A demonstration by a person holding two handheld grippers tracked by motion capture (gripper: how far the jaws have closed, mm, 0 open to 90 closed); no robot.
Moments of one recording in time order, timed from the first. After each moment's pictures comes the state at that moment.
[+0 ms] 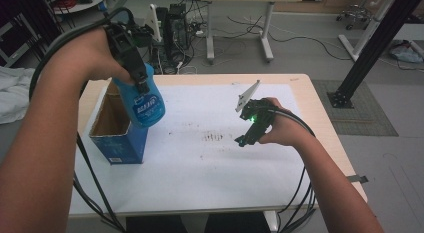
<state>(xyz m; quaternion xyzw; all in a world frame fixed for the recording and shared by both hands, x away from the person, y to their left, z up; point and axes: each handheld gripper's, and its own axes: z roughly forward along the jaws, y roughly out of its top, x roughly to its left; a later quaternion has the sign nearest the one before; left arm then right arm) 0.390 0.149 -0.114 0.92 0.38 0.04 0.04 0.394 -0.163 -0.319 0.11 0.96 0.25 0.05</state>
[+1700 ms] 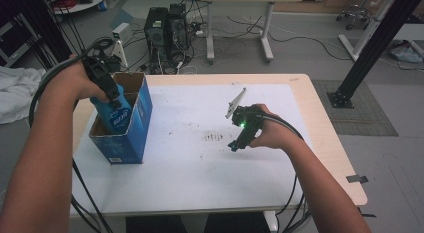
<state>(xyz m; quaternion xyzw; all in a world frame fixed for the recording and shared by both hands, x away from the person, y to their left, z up) 0.440 0.243 -0.229 0.89 0.45 0.01 0.00 0.404 -0.144 -0.351 0.11 0.97 0.23 0.03</state>
